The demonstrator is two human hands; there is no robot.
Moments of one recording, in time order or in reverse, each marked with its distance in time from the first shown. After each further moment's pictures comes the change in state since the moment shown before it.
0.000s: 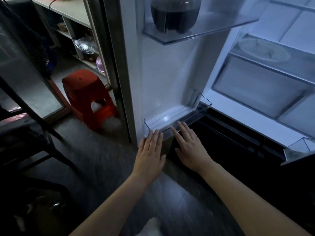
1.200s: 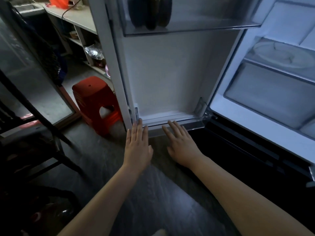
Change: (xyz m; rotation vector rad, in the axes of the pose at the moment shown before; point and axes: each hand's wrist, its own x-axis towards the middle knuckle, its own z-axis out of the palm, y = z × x) left_hand 0.059 -0.067 -0.029 0.015 0.028 -0.182; right_hand 0.089 -0.019 0.009 -0.014 -0.035 -0.045
